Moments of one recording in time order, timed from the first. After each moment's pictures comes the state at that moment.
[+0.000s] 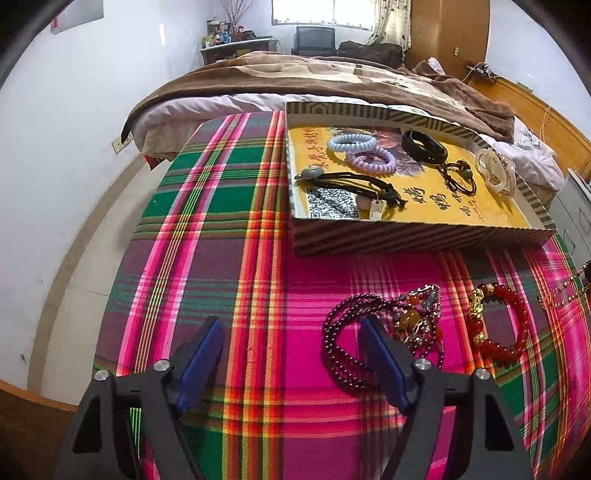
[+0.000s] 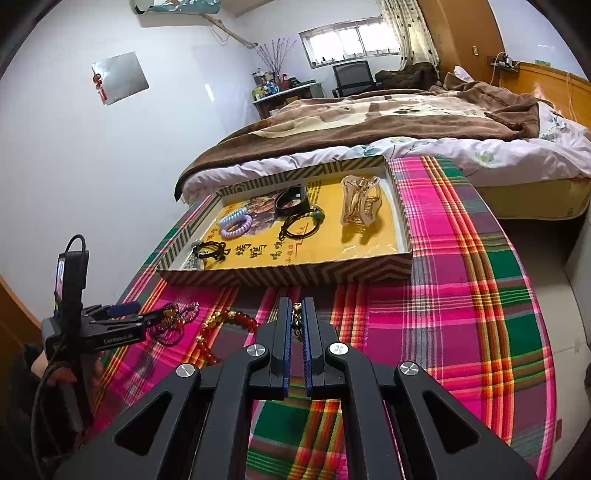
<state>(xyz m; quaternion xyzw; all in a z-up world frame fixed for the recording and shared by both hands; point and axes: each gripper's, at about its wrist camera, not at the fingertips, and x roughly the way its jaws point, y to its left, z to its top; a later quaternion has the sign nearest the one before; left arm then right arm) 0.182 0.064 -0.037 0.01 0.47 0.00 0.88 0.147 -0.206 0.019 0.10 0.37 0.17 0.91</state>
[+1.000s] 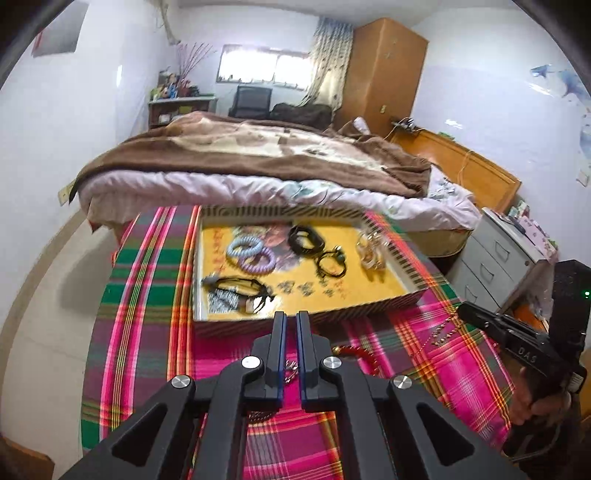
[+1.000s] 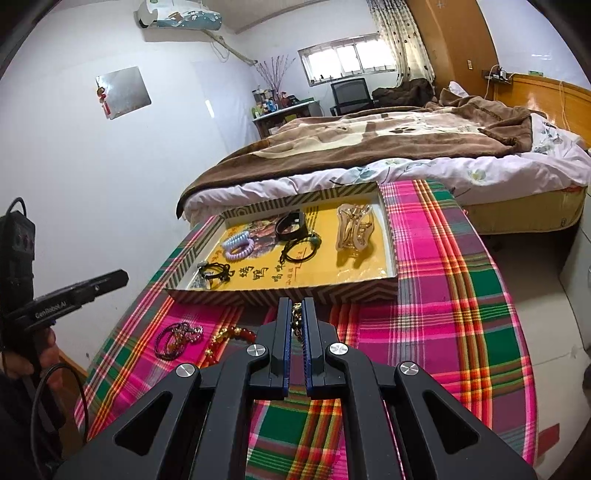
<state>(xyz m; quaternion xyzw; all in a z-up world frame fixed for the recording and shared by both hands) 0.138 0.034 0.072 -0.04 0.35 -0.14 0.92 0.135 -0.217 0.043 0.11 0.33 0.16 0.92</state>
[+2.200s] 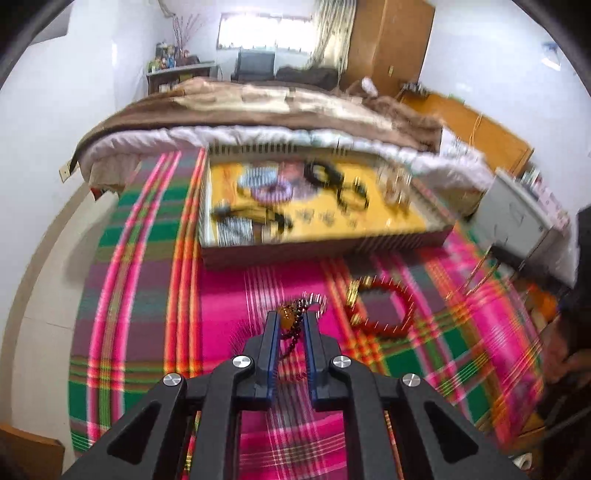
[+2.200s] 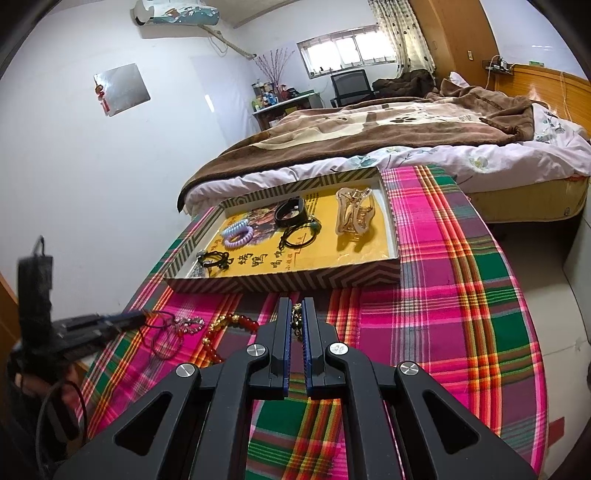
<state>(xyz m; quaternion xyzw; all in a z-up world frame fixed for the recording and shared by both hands) 0.130 0.045 0.019 -0.03 0.41 -0.13 0.90 0.134 -0.217 0.031 0.11 0.35 0.17 0.92</state>
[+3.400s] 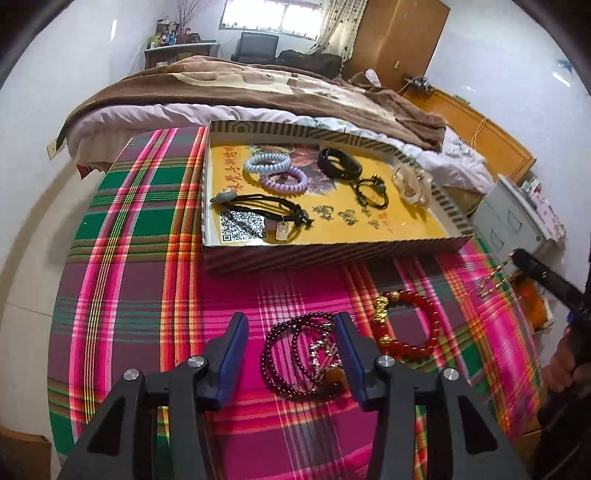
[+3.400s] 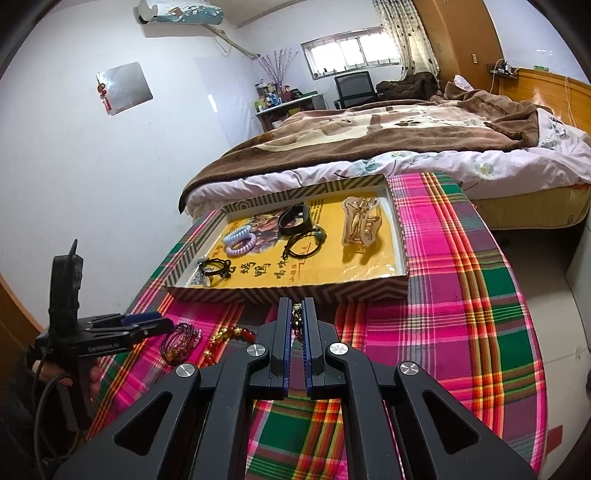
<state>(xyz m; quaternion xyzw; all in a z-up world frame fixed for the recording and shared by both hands) 0.177 0.058 -0.018 -0.05 0.46 -0.15 0.88 0.148 -0.211 0.035 0.11 0.34 0.17 0.92</state>
